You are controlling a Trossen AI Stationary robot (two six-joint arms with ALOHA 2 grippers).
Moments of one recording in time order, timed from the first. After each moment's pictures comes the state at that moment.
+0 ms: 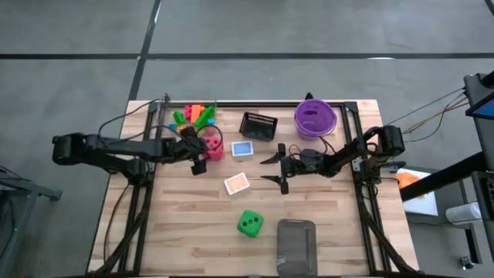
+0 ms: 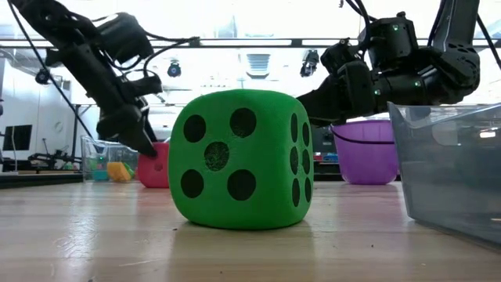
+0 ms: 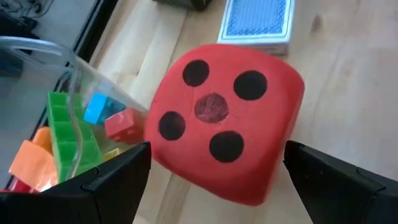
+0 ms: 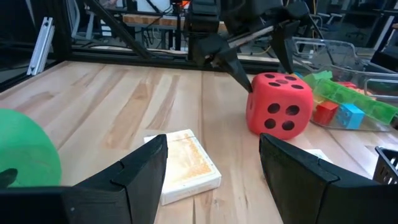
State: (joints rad) left arm 0.19 1.14 0.47 -0.24 -0.37 0.12; right arm -0.03 1.74 0.43 1.17 -0.05 -0.04
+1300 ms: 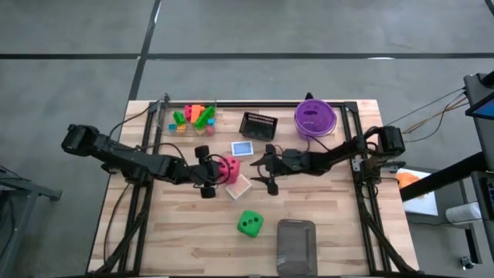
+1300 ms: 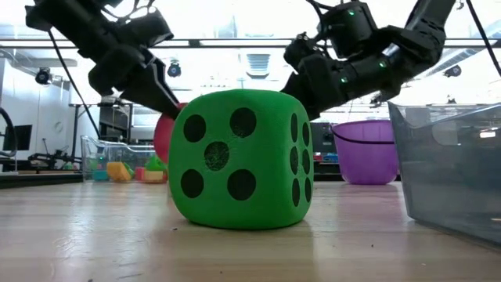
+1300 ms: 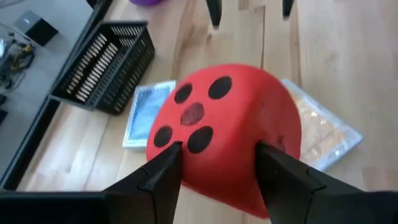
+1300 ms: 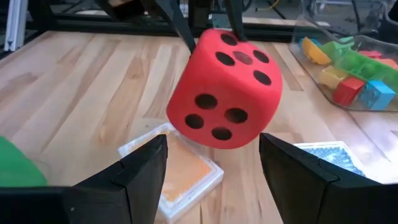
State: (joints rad) left arm -0.22 1.28 0.65 -0.18 -0.50 -0.03; right arm 0.00 1.74 0.68 0.74 -0.01 -0.01
